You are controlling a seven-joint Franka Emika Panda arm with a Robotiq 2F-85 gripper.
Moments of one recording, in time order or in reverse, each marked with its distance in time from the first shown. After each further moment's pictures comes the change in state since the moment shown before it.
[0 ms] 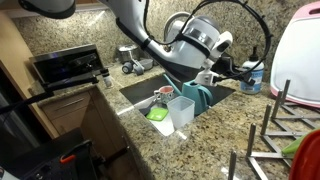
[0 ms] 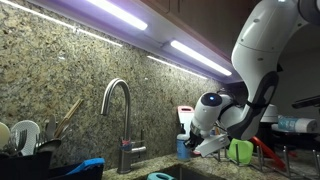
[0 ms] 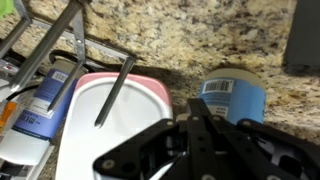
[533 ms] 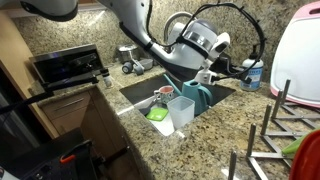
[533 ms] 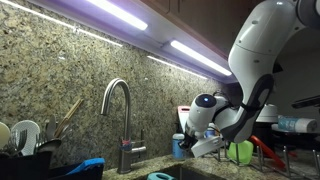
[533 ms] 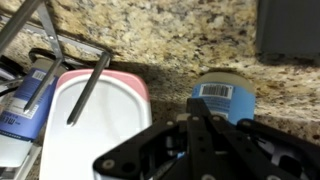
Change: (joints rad) arm -0.024 0.018 0.054 0.060 0.032 -0.034 0.000
